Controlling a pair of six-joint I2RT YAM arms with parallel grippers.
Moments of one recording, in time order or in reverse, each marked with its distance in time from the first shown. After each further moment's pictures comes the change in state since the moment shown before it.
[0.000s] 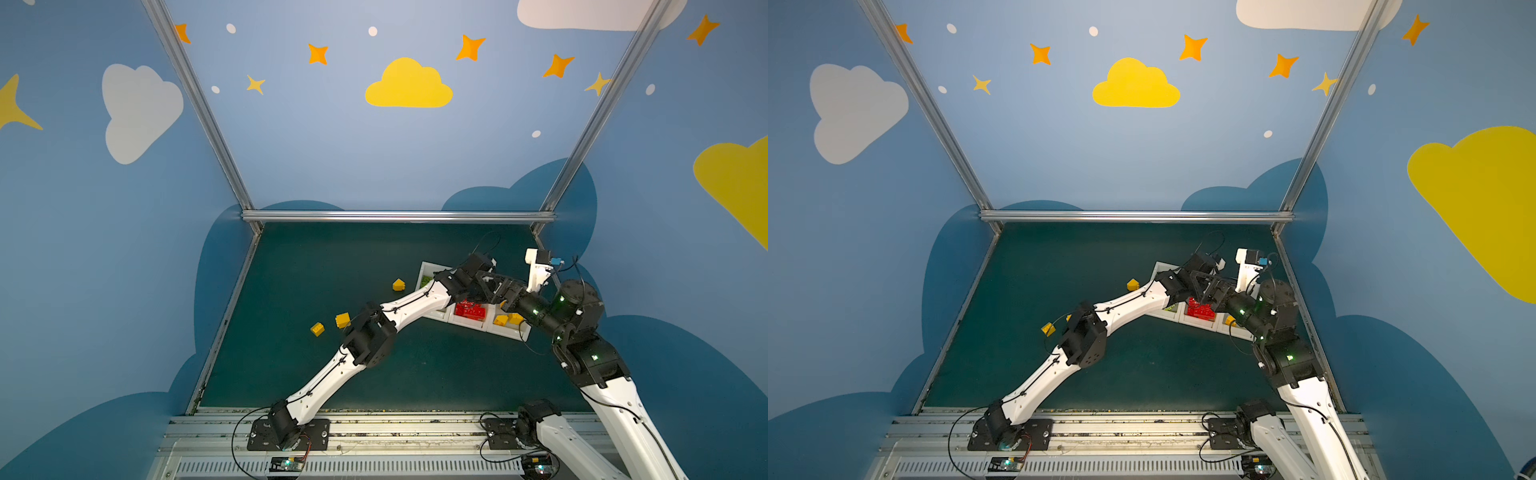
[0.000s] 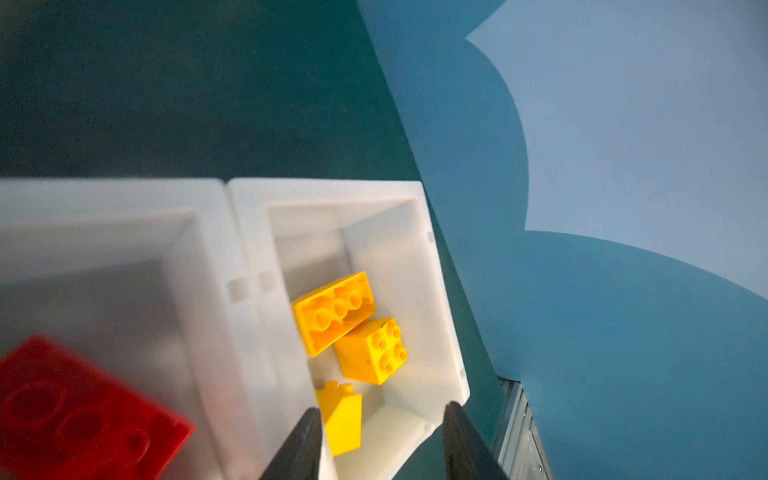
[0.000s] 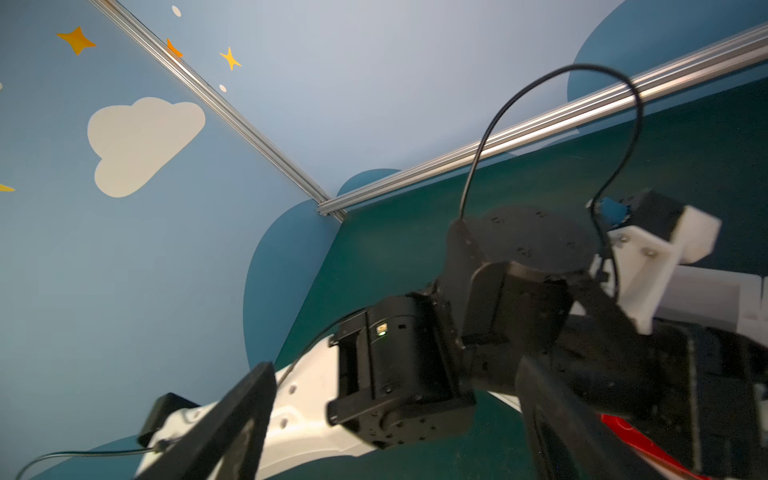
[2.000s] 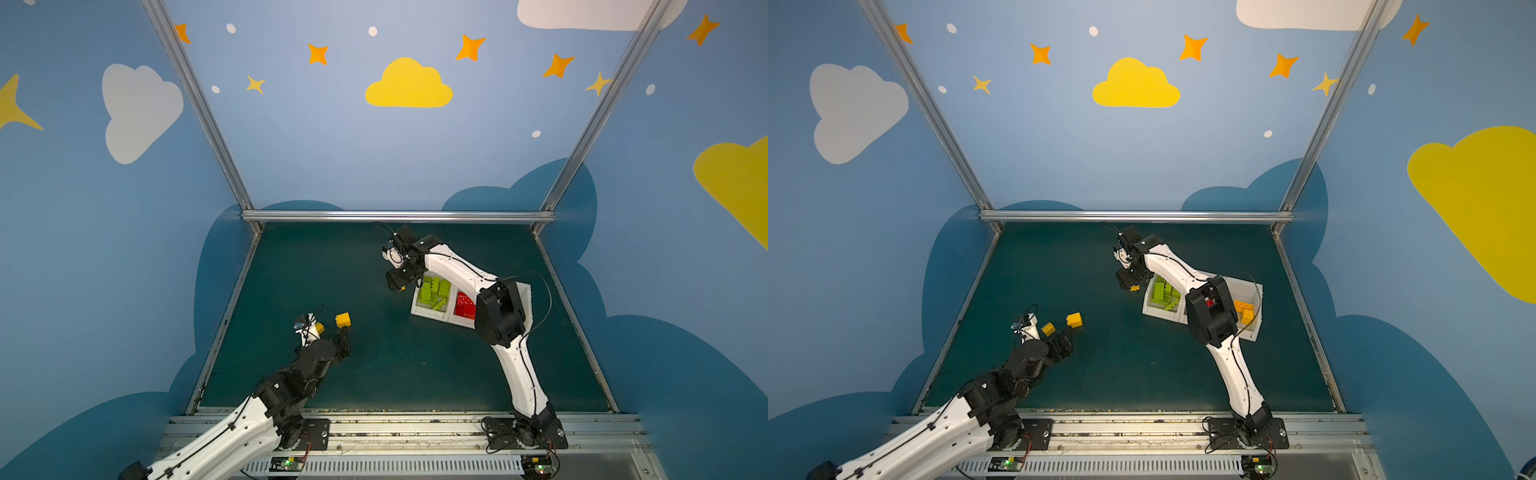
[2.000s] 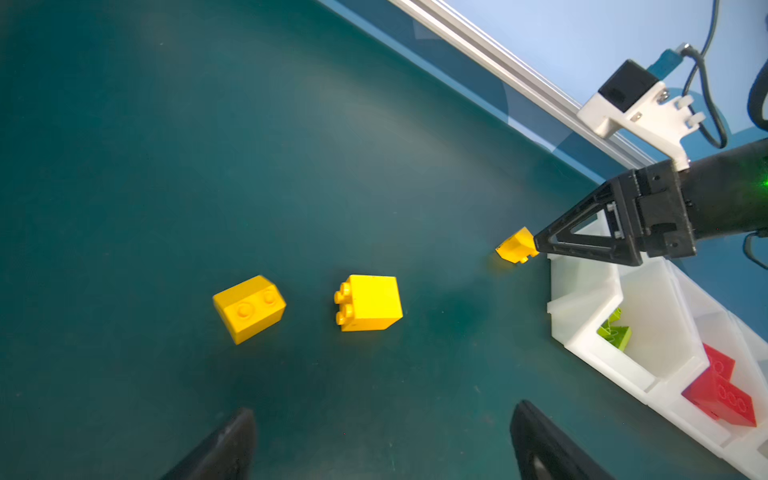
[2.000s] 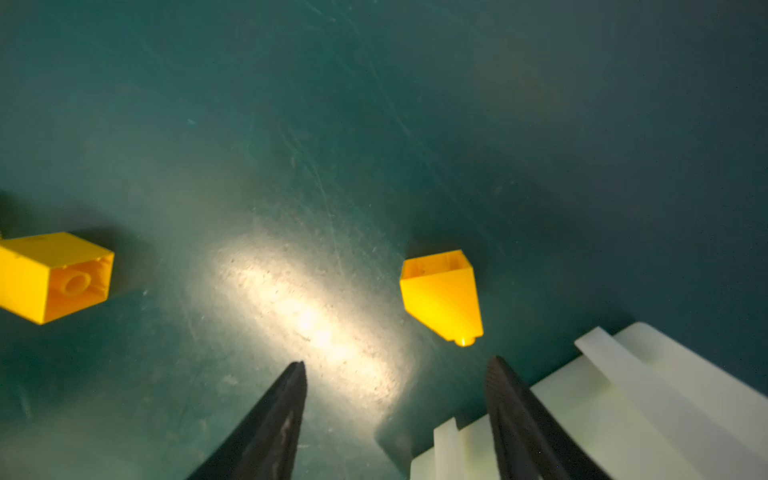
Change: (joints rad) left arm 0.181 -2.014 -2.034 0.014 -0.865 -0.107; right arm 0.375 1.611 1.225 -0.635 0.231 -0.594
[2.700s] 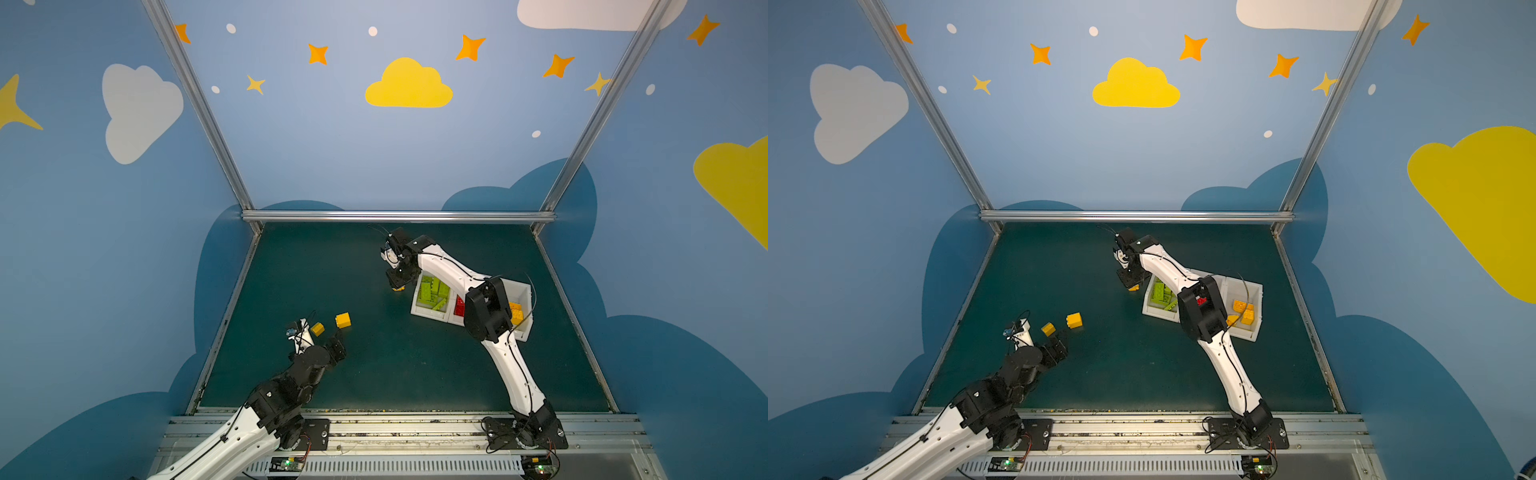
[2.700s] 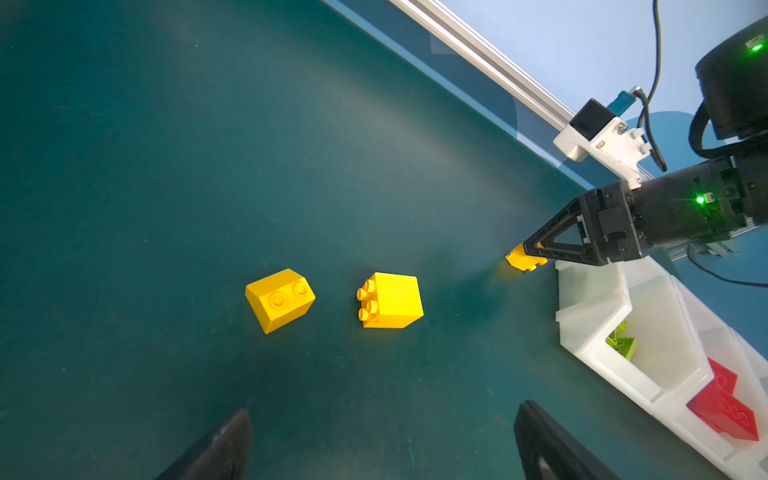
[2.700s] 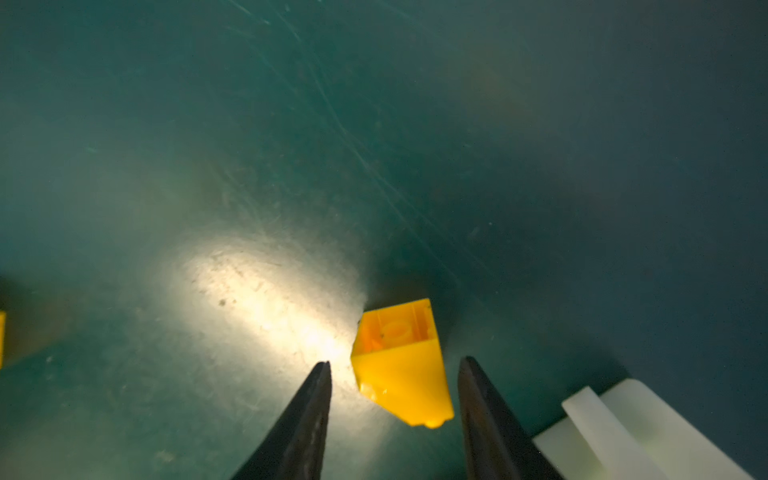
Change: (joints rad) left arm 0.002 -0.101 -0.026 -0.065 -0.016 -0.019; right arm 0.000 0.142 0.153 -0.047 0.063 -0.007
